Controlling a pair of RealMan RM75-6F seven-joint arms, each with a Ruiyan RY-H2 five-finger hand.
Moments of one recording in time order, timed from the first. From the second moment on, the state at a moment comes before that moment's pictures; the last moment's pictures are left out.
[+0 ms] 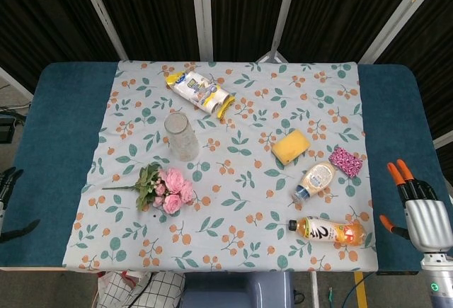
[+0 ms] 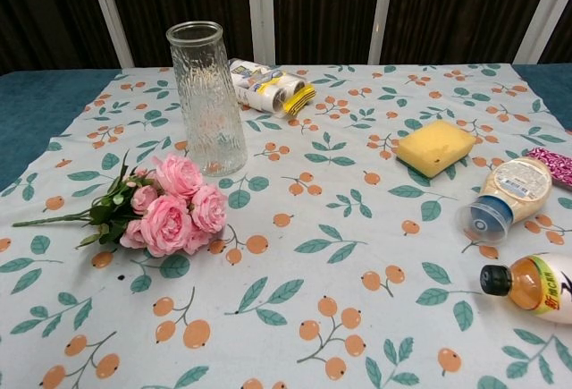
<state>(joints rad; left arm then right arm) -0.02 -1.07 -0.04 -1.64 1.51 1.56 0.10 0.08 -1.15 0.07 -1.52 -1.54 1.52 -0.04</state>
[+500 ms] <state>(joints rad) -0.04 -1.09 -0.05 -1.63 1.51 1.53 0.08 0.08 -1.15 0.08 -1.52 -1.54 1.53 -0.02</state>
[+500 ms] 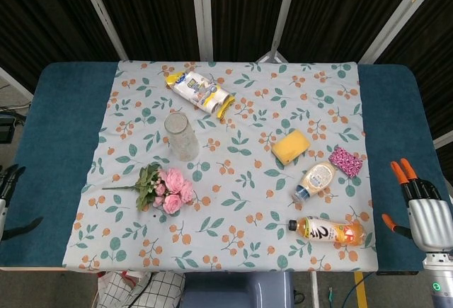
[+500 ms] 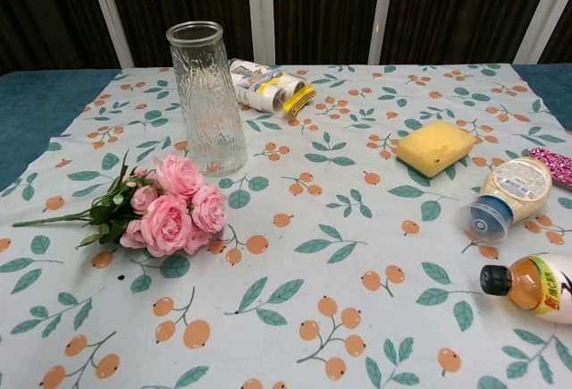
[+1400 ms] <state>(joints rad) -0.43 -1.20 -0.13 -1.76 1.23 0.94 0.19 0.08 -1.14 0.07 -1.52 -1.53 1.52 0.00</state>
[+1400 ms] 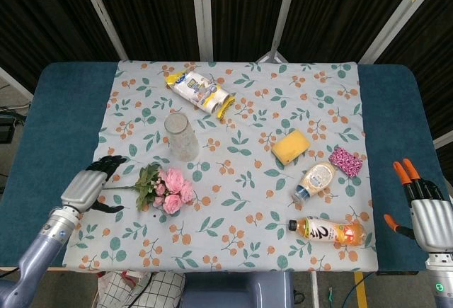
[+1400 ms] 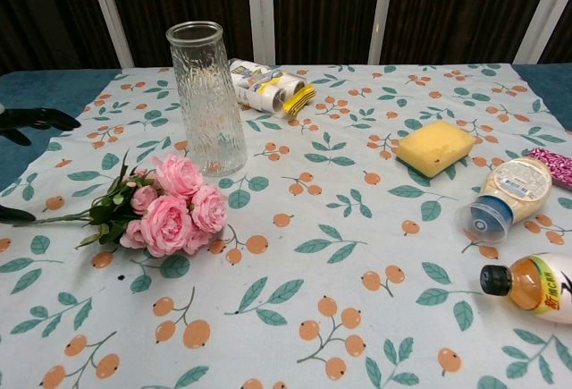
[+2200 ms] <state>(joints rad) -0.56 -1.50 -0.13 -1.61 1.18 0.93 0.30 0.07 -1.13 0.08 -1.52 -1.52 1.53 0.02</state>
